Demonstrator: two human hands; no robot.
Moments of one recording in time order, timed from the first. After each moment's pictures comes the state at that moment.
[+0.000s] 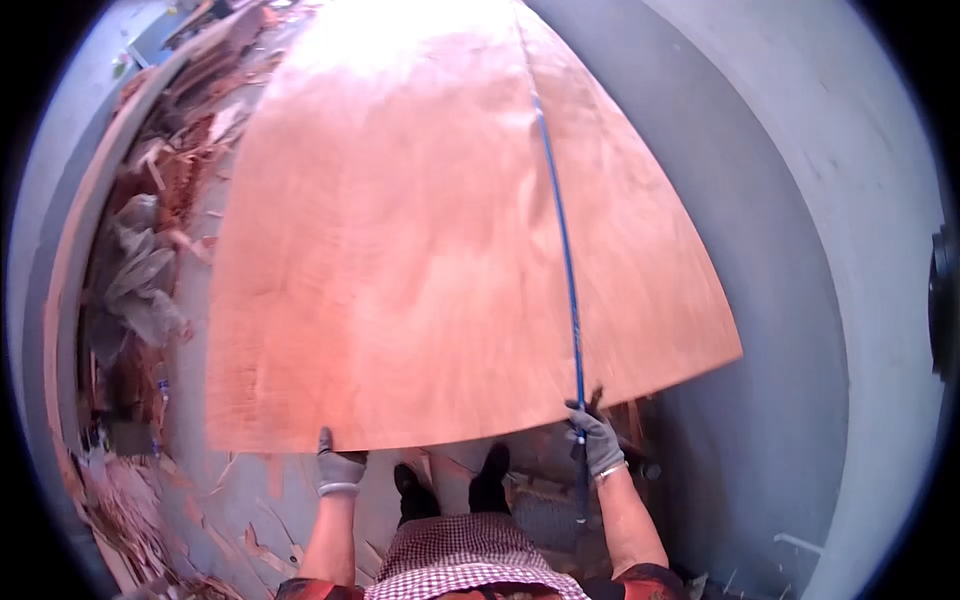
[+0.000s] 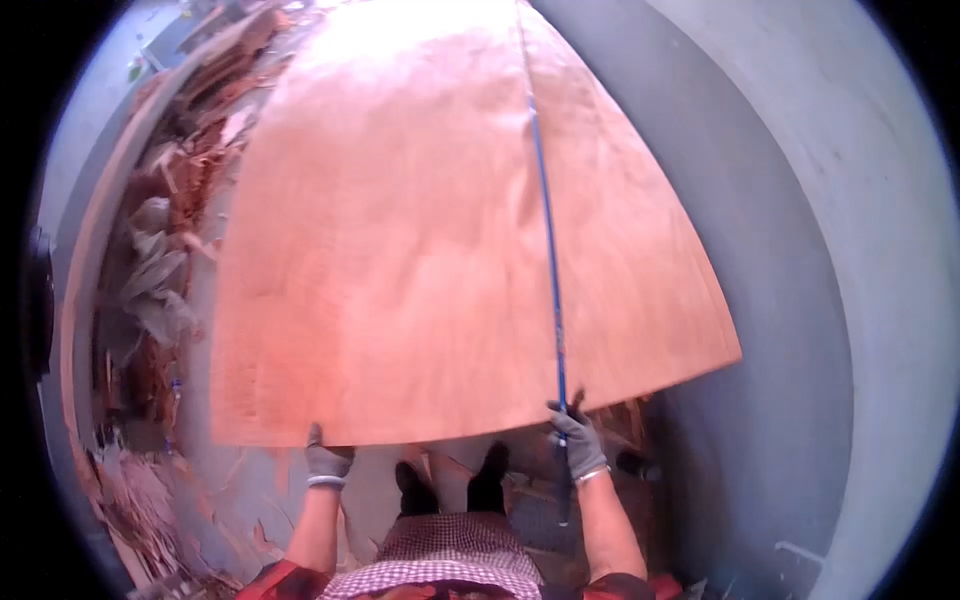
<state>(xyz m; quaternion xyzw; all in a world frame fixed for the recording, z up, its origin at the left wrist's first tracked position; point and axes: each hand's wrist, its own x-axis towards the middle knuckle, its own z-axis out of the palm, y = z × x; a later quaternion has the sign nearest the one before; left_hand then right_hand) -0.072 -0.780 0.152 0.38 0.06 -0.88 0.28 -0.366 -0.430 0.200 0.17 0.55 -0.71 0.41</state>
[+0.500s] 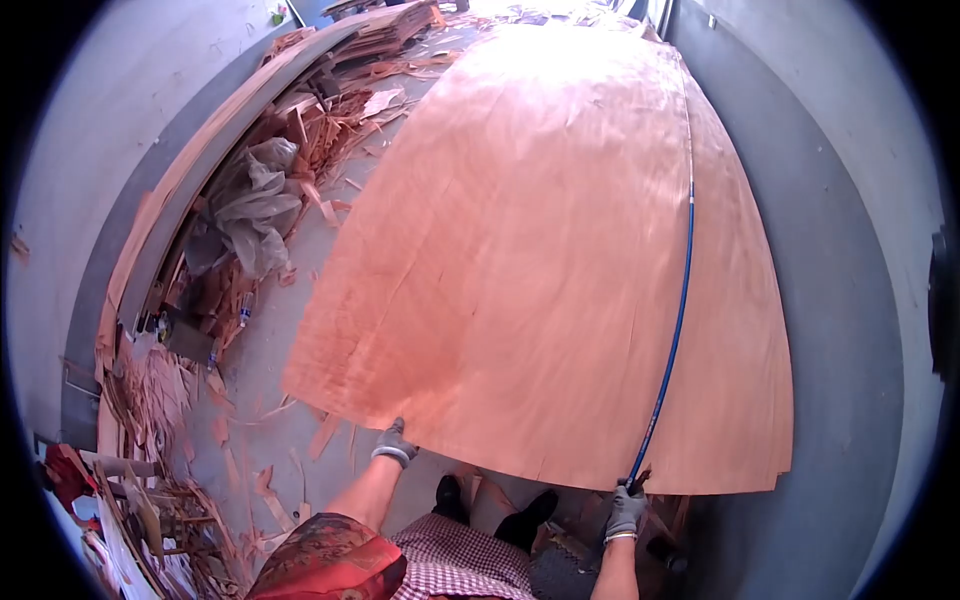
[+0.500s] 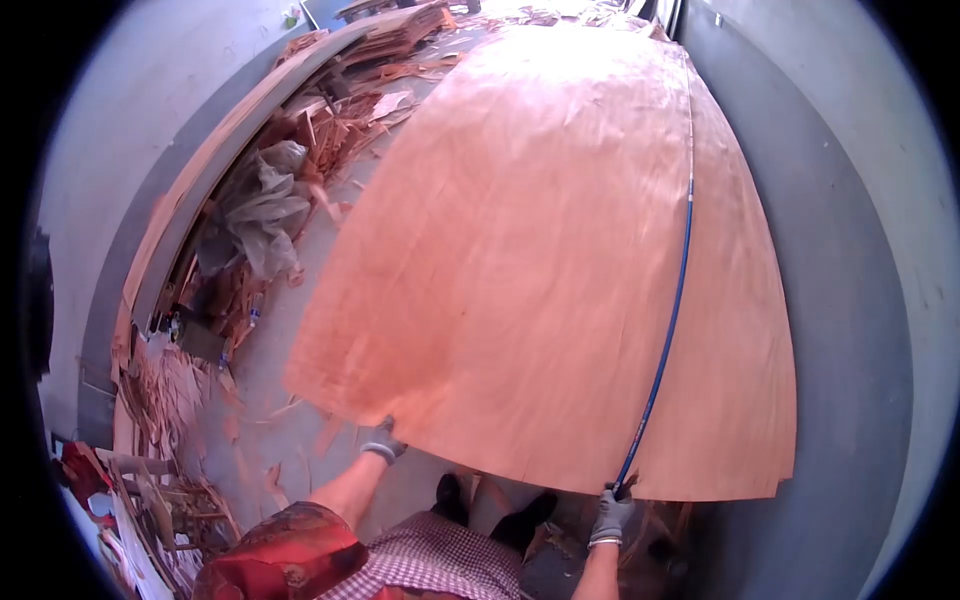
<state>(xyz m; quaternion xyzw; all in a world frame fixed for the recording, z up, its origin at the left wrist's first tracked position) -0.040 -0.823 0.052 0.67 -0.06 -0.68 0.29 -0.350 -0.435 0.069 0.08 0.77 -0.61 0.17</state>
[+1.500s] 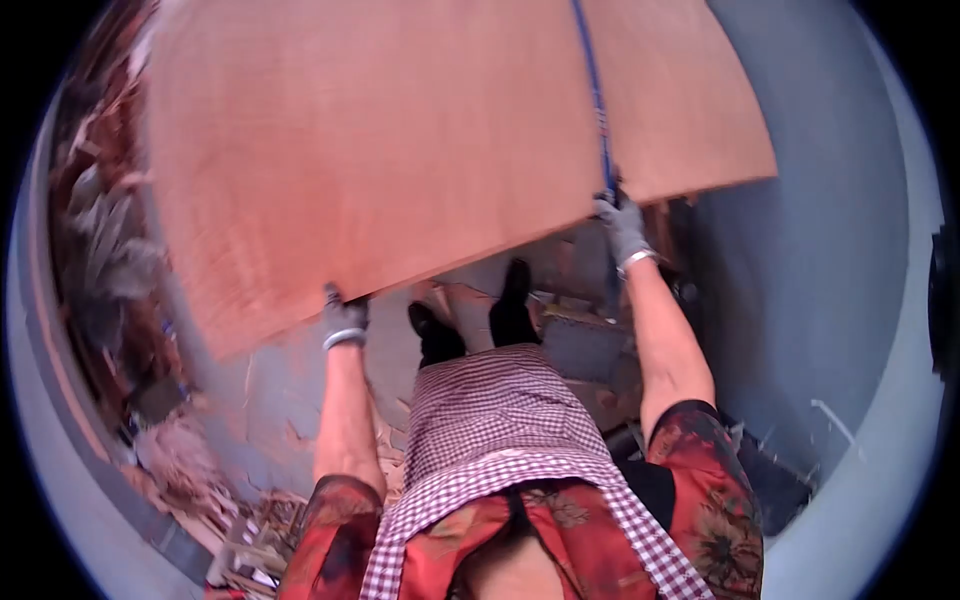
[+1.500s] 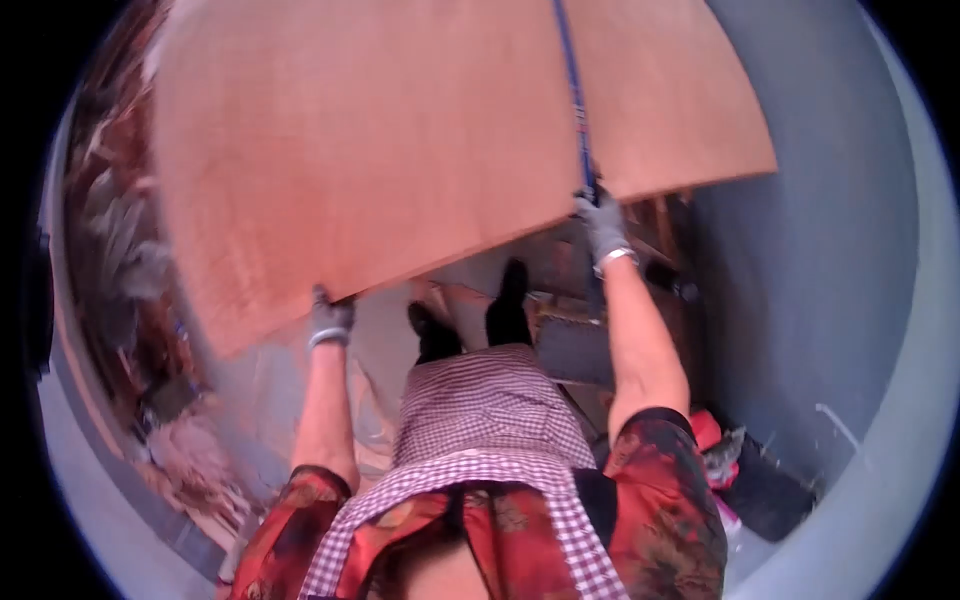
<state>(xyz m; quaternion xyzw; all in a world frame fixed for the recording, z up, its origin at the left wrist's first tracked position) -0.061 -0.824 0.016 0.51 -0.02 -0.82 0.26 -0.412 -0.446 0.039 0.02 0.80 -0.55 0.22</state>
